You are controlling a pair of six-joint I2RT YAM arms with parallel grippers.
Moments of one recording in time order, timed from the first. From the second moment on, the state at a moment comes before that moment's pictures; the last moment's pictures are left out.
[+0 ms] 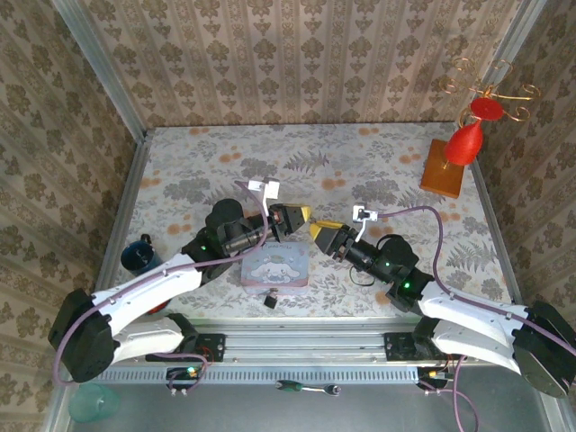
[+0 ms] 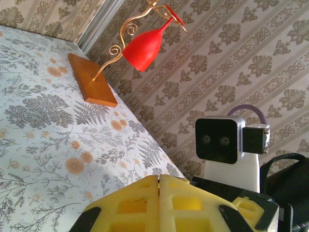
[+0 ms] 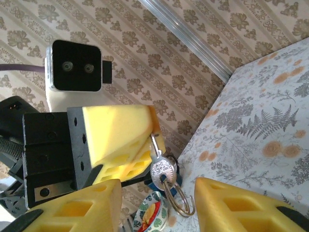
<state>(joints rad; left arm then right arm) -0.84 1.13 0.71 0.39 0.38 -0.74 0.79 0.97 0.35 0.74 -0.10 0.85</state>
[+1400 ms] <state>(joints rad) -0.87 1.16 0.67 0.50 0.35 -0.81 0.76 0.99 0.35 0.77 -0.14 0.95</state>
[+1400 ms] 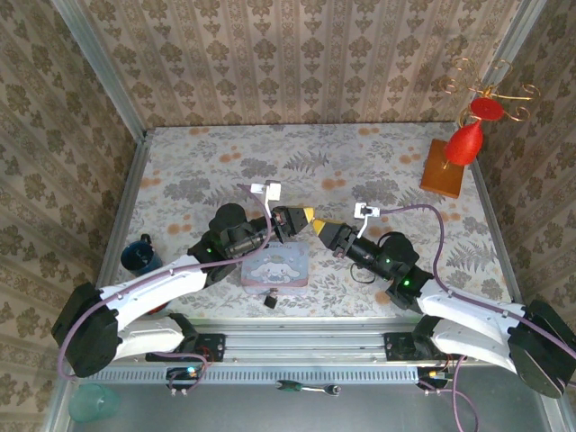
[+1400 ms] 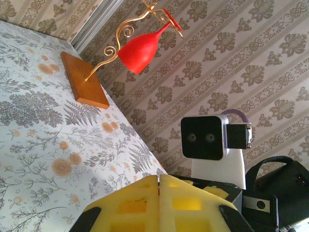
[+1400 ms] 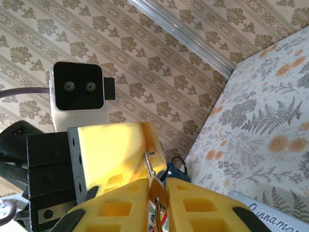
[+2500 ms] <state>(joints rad) -0.87 1.17 0.66 0.53 0.33 -0.81 0.76 0.99 0.37 0.73 -0.14 0.97</state>
